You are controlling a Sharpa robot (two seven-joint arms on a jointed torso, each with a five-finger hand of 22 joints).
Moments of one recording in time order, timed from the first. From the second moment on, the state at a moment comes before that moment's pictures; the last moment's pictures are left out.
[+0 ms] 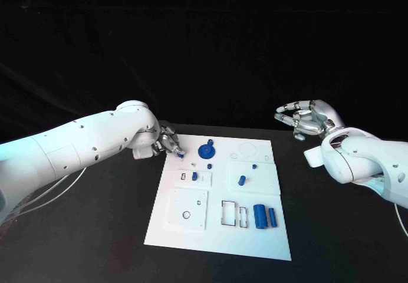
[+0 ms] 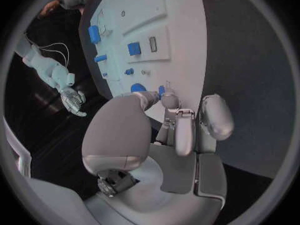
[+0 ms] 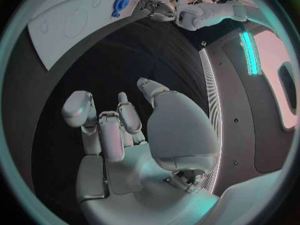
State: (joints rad) left arm 1.35 -0.62 -0.01 1.13 -1.00 0.33 -0.50; left_hand 1.27 -0.12 0.63 0.31 0.20 0.78 0.07 0.86 0.47 1.21 -0.01 1.11 0.73 1.47 -0.07 1.52 1.31 0.11 1.40 0.04 1.31 1.06; right arm 1.33 -0.89 -0.14 1.42 -0.48 -0.54 0.29; right_hand 1.22 -0.15 0.37 0.13 0.26 0.81 0.18 0.24 0.44 1.30 0.09 1.32 1.21 1.47 0.02 1.50 1.31 0.11 1.28 0.12 1.13 1.13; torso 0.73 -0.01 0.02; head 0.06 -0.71
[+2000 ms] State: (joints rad) left arm 1.25 -0.79 -0.02 1.46 -1.09 0.19 -0.50; left_hand 1.17 -0.19 0.78 0.23 0.21 0.79 0.06 0.92 0.54 1.28 -0.03 1.16 0.81 1.47 -0.08 1.53 1.31 0.11 1.41 0.03 1.33 1.09; right arm 1.32 -0.90 -0.15 1.42 -0.48 -0.54 0.29; right_hand 1.22 -0.15 0.37 0.14 0.26 0.81 0.18 0.24 0.44 1.30 0.09 1.32 1.21 1.47 0.02 1.50 1.31 0.11 1.28 0.12 1.13 1.13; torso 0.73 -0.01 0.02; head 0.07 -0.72
